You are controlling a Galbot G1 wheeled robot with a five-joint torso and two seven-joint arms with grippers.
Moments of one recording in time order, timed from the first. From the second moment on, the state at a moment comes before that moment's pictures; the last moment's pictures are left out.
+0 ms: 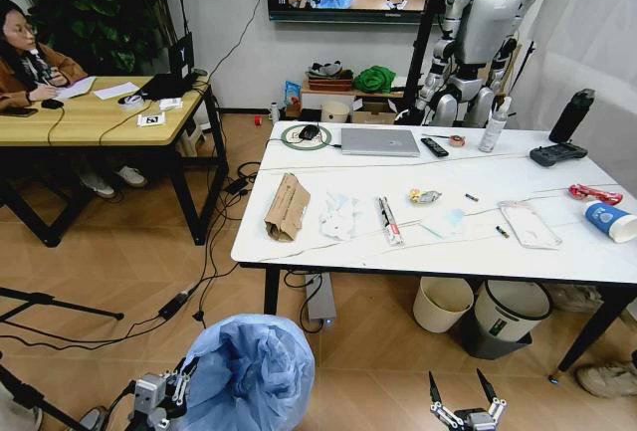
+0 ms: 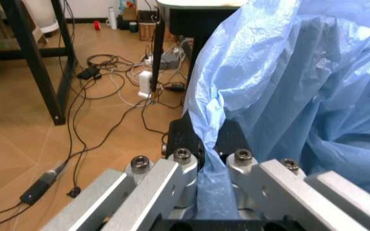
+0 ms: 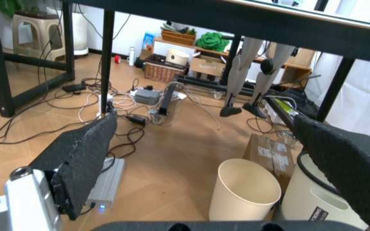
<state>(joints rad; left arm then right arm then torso) 1.96 -1.19 -0.75 -1.95 -0.41 -0.19 0.33 -1.74 1.61 0.81 1.50 -0.05 0.74 -0.27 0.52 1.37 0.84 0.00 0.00</state>
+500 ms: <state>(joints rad) 1.96 -1.19 -0.75 -1.95 -0.42 -0.20 0.33 -1.74 1.61 0.81 1.49 -0.05 0.75 -0.27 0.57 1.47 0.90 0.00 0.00</state>
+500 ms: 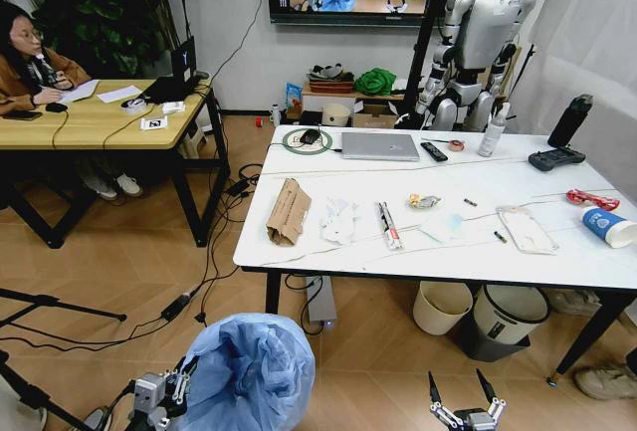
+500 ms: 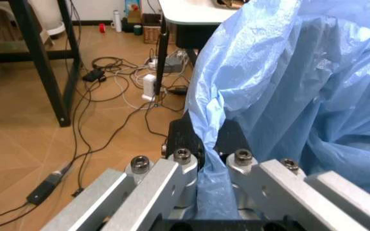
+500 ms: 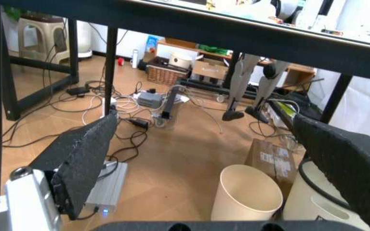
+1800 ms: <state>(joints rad) 1.95 -1.20 -0.77 -1.92 -0.36 -0.22 0.36 -1.74 1.61 0.81 1.49 -0.05 0.75 -0.27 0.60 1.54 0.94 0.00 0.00</state>
